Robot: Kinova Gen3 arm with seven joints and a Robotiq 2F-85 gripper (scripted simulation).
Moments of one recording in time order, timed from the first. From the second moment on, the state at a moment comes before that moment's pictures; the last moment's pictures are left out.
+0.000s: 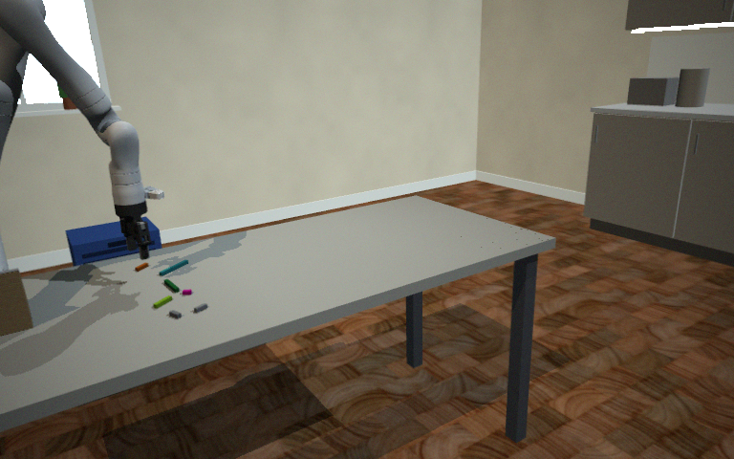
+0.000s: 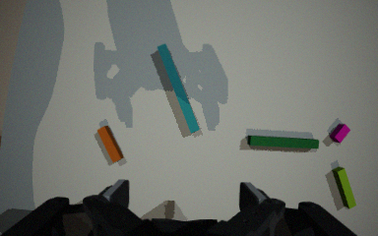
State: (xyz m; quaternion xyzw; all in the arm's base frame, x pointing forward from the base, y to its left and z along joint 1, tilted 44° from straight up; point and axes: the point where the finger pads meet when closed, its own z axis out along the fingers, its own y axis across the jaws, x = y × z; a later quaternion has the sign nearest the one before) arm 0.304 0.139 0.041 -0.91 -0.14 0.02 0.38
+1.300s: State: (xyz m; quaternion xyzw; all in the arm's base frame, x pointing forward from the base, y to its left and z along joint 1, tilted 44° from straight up) arm 0.308 0.121 0.025 -0.81 0.45 0.24 0.29
